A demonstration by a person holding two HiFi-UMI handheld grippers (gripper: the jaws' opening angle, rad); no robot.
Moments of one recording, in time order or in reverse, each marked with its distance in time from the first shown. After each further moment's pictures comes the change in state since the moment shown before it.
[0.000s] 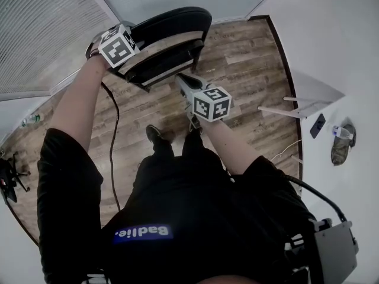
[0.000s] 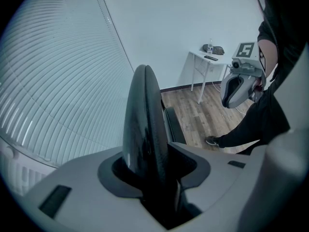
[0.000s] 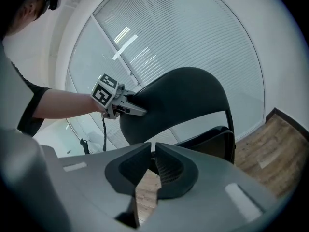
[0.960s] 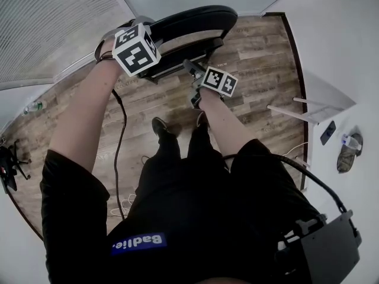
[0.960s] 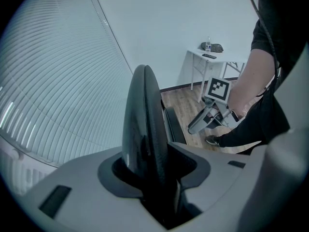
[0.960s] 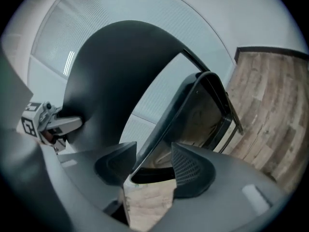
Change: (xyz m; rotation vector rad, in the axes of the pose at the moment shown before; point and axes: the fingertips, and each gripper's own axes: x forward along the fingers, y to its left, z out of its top) left arm 0.012 -0.030 -0.001 0.018 0.008 0.024; right arm 0.093 -0.109 -0.074 0.594 -0.021 -0.093
